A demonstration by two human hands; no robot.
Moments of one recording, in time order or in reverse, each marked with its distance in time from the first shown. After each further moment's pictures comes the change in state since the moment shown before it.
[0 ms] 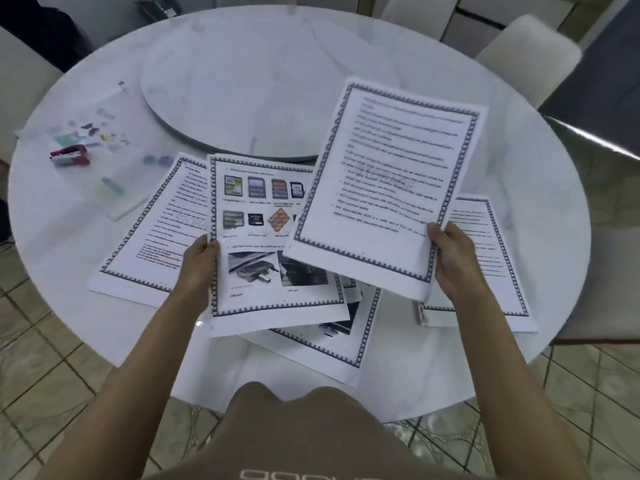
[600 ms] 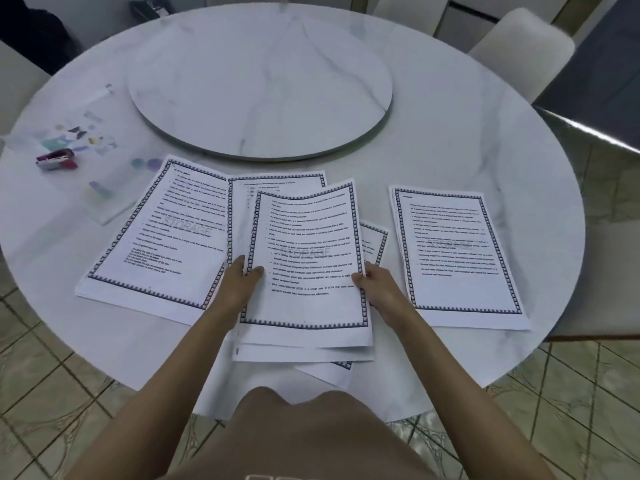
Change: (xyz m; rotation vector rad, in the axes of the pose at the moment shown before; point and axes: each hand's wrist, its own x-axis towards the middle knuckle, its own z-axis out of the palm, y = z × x) left_hand -0.015 -0.030 0.047 0.240 -0.191 -0.037; right_hand -0.017 0.071 0.035 -0.544 -0.262 0.236
